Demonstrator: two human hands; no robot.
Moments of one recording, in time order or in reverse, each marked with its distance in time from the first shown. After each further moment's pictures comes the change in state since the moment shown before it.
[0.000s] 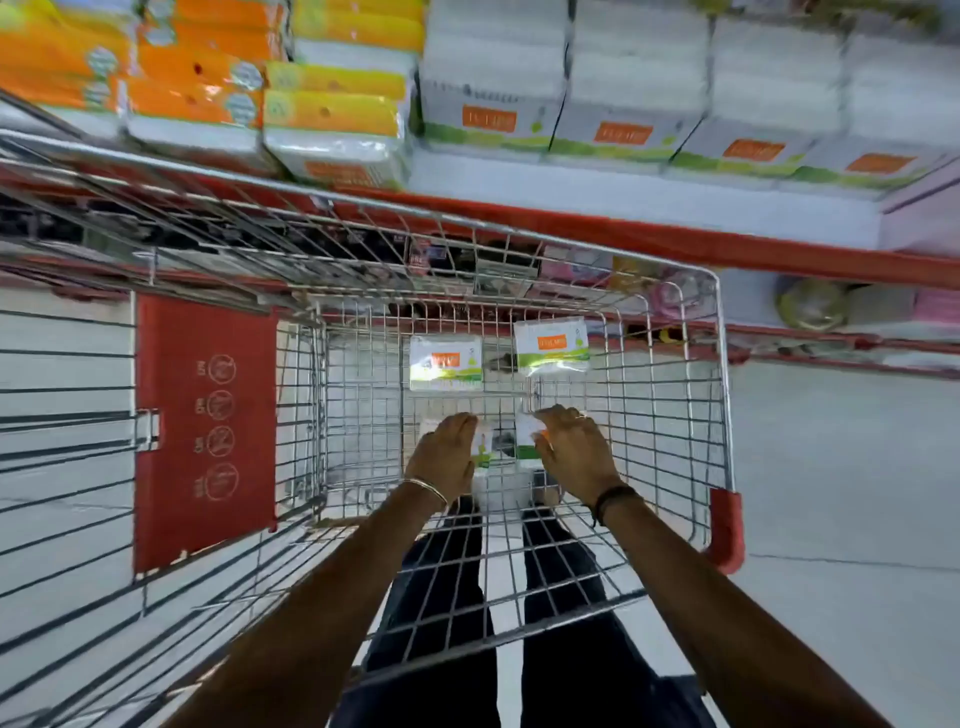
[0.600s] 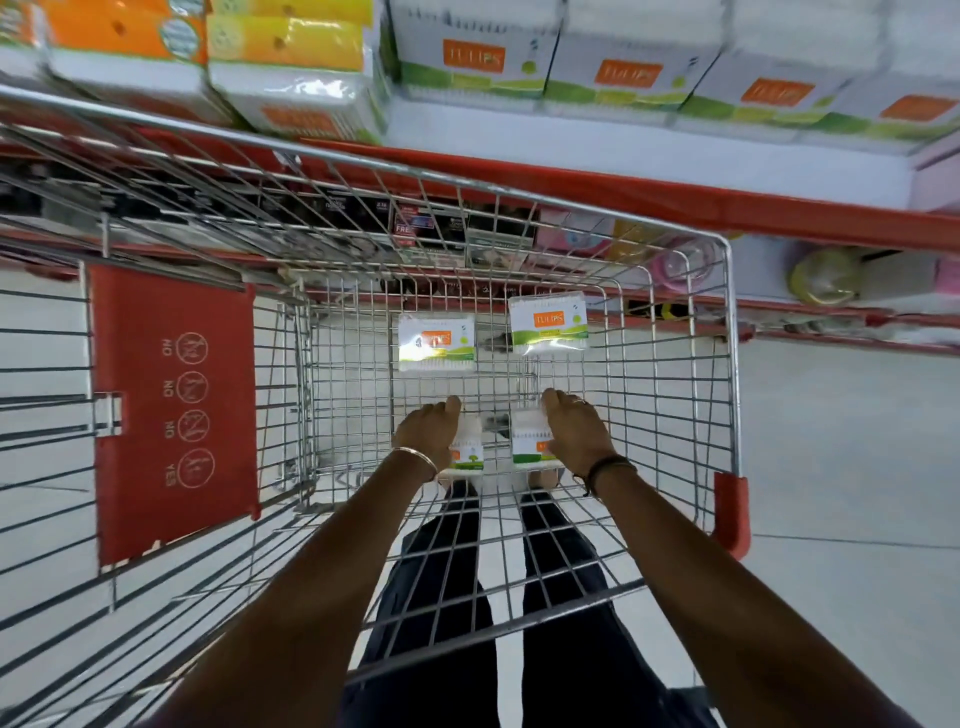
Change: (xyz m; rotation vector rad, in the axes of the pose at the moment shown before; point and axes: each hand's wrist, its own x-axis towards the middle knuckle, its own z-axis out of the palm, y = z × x) left_hand 0.021 -0.013 0.007 0.155 -0.128 -0.112; right_hand 0.017 0.027 0.023 -0.082 -0.184 0.065
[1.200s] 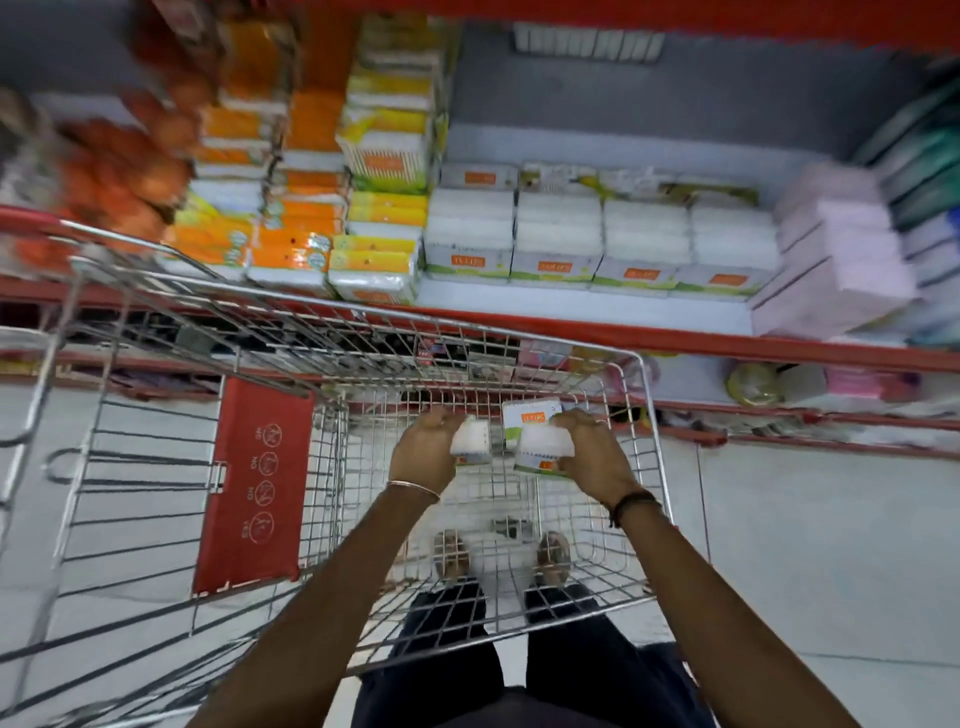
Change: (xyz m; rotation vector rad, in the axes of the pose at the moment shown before) left_hand -0.085 0.040 -0.142 -0.204 0.565 0.029; right_hand -0.081 -0.032 -0.155 0.278 0.298 -0.025
